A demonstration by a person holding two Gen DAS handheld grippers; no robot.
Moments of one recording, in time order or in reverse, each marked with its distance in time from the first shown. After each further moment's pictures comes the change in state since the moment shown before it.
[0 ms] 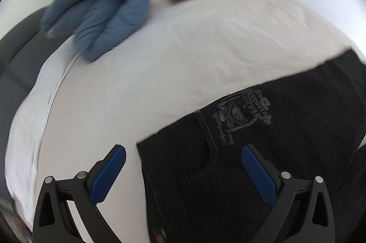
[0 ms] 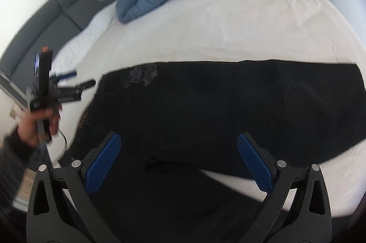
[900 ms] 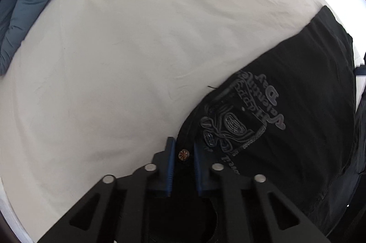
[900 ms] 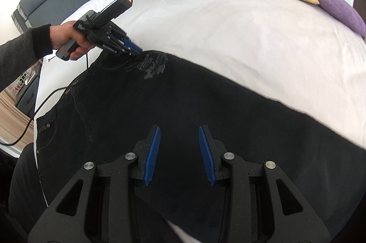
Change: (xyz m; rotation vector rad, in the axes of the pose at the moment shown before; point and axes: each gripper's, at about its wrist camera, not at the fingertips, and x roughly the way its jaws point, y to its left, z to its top) left arm 0.130 -0.016 0.050 0.217 0.294 -0.383; right arm 0.067 -0.005 0.049 -0.364 0.071 0.088
